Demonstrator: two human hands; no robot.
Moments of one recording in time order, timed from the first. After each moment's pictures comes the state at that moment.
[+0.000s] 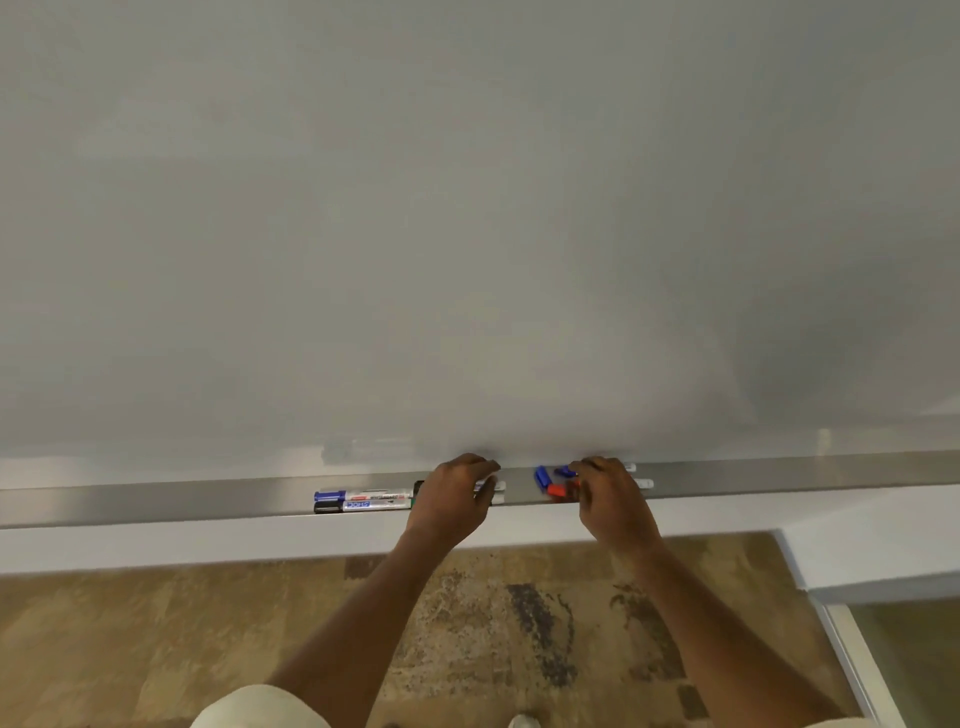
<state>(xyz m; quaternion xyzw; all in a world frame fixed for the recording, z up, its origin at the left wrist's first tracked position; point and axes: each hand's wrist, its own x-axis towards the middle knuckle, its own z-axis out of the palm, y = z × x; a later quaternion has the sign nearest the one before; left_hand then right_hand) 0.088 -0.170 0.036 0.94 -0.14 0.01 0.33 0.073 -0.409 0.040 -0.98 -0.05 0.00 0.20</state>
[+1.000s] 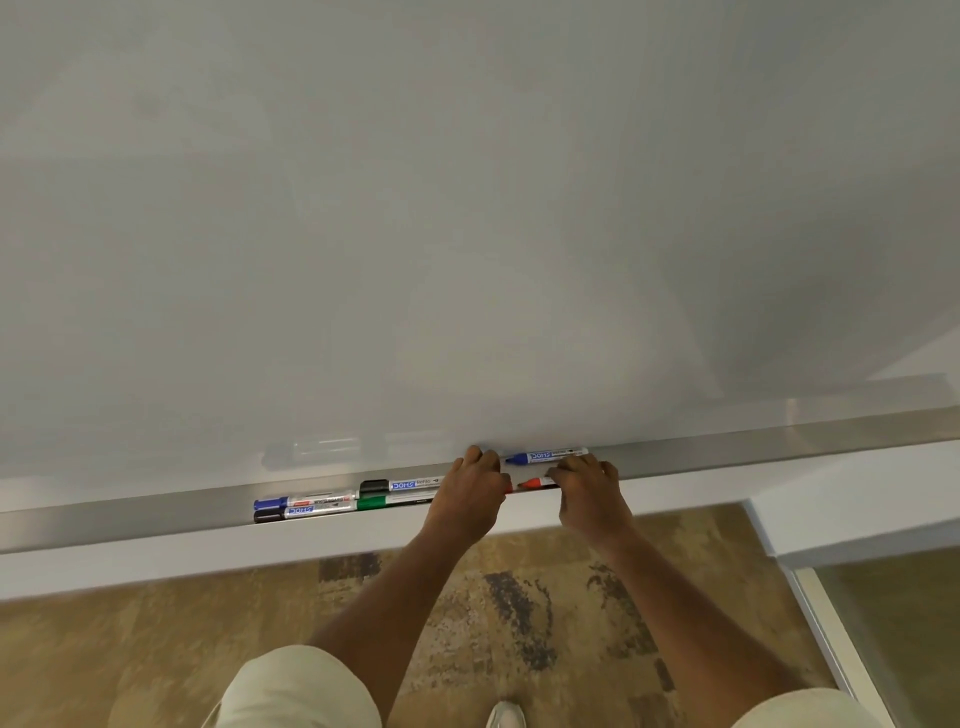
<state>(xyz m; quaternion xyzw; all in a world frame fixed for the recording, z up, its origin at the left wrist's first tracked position) 0.095 -0.263 0.010 0.96 -0.27 -0.07 0.08 0.068 -0.459 0.007 -0.99 -0.05 0.08 0.08</state>
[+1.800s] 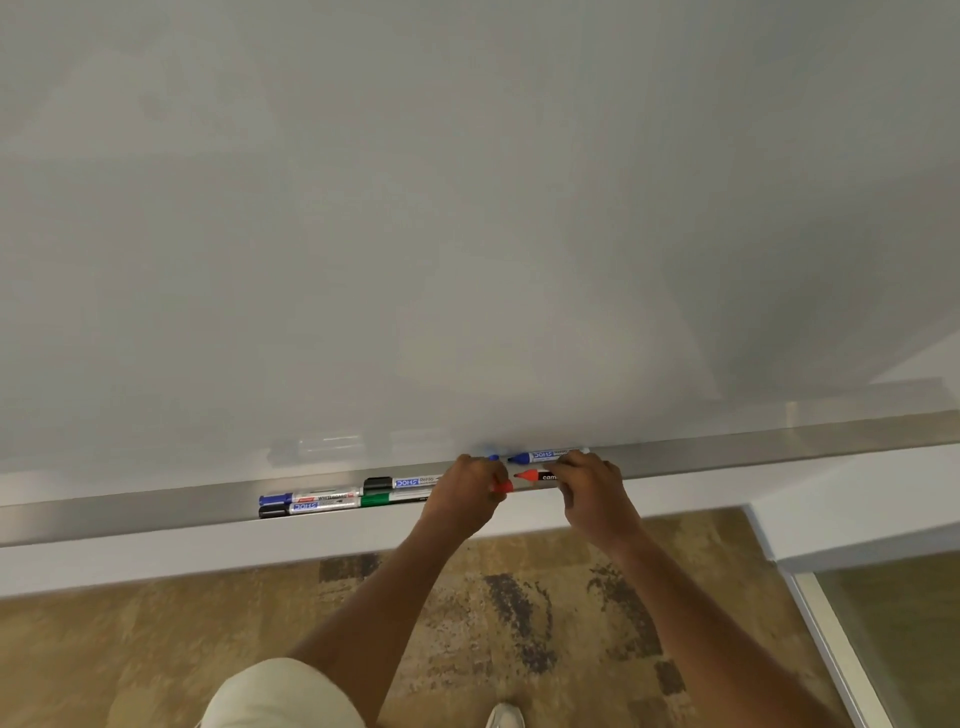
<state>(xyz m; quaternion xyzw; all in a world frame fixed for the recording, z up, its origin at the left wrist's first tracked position) 0.095 -0.252 0.016 0.94 -0.16 -0.11 0.26 0.061 -0.456 0.035 -0.98 -0.06 0.03 0.17</state>
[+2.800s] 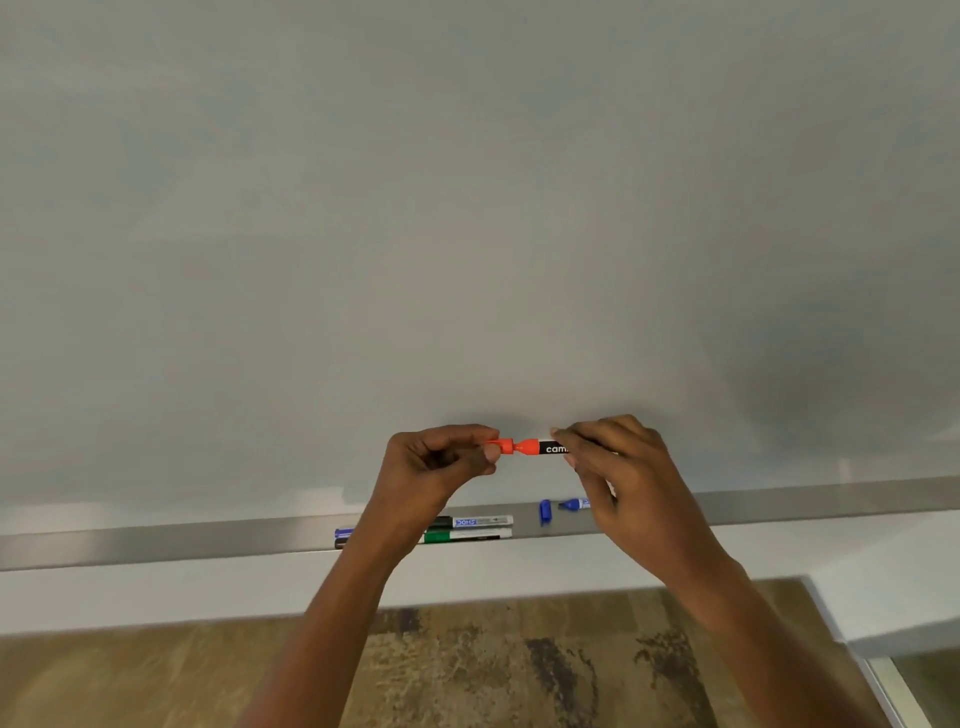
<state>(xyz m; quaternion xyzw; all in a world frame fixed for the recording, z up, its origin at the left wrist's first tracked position) 0.056 -0.144 0.218 0.65 -0.04 -0.05 0.75 0.036 -0.386 0.222 -0.93 -0.22 -0.20 0.21</state>
